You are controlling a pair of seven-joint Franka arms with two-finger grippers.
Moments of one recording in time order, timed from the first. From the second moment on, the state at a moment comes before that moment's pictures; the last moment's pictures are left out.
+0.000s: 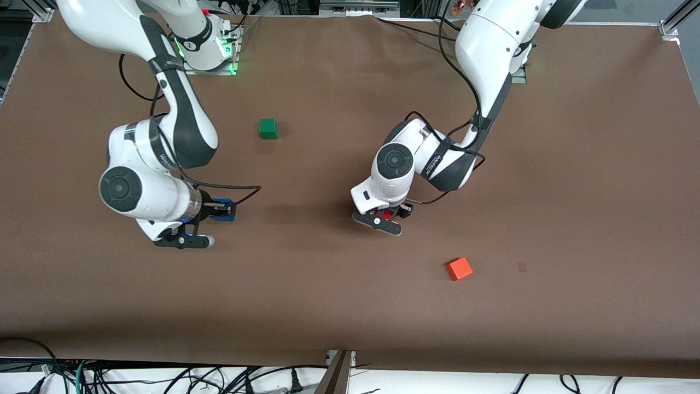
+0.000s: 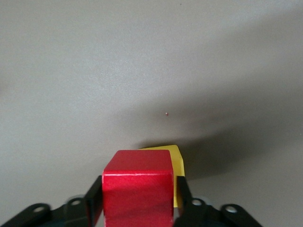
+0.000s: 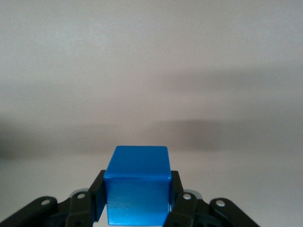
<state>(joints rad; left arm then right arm) -0.55 0.78 -0.09 -1.39 0.07 2.15 -0.31 0.31 0.55 -0.04 -1.49 0.14 1.89 0.30</state>
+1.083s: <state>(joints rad) -0.09 0.52 -0.06 -1.04 0.00 1.67 -0.30 0.53 0.64 -0.03 -1.30 0.18 1.90 0.77</state>
